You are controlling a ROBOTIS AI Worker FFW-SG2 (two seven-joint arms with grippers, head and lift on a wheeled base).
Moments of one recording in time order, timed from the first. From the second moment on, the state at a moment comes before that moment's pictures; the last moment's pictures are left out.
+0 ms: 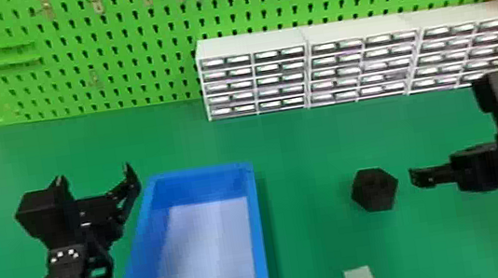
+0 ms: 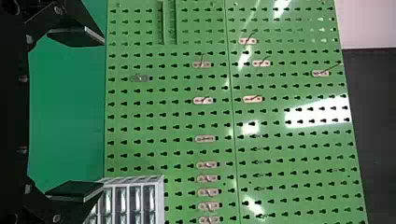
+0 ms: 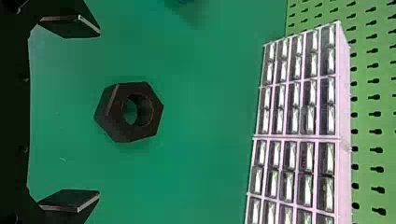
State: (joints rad) left arm 0.16 0.03 0.06 -1.89 -0.03 0.02 0.08; right arm -0.17 -0.20 -0.10 -2.06 0.32 1.31 0.80
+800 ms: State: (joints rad) left arm 0.15 0.03 0.06 -1.88 -0.03 0.02 0.06; right arm -0.21 -0.20 -0.07 -1.98 0.36 1.30 0.85
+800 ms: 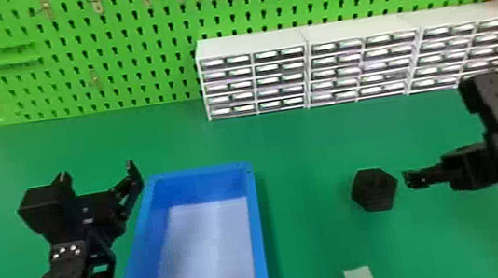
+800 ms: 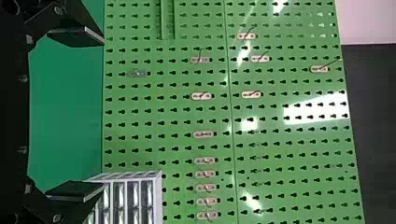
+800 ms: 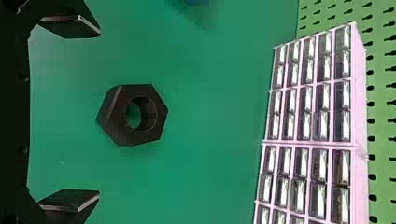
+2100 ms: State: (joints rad) left arm 0.14 0.03 0.05 -1.88 -0.04 0.02 0.06; right arm -0.37 -0.14 0.03 -1.63 0.37 1.12 0.85
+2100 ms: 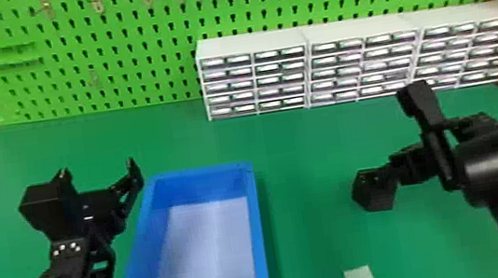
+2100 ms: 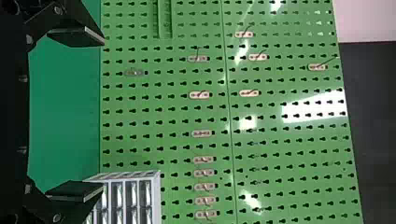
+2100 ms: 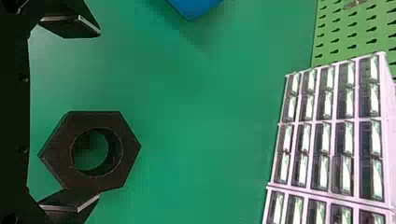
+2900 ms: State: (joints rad) left arm 0.13 0.03 0.05 -1.87 -0.04 0.02 0.06; right arm -0.43 -0.11 0.06 -1.41 0.37 1.00 0.85
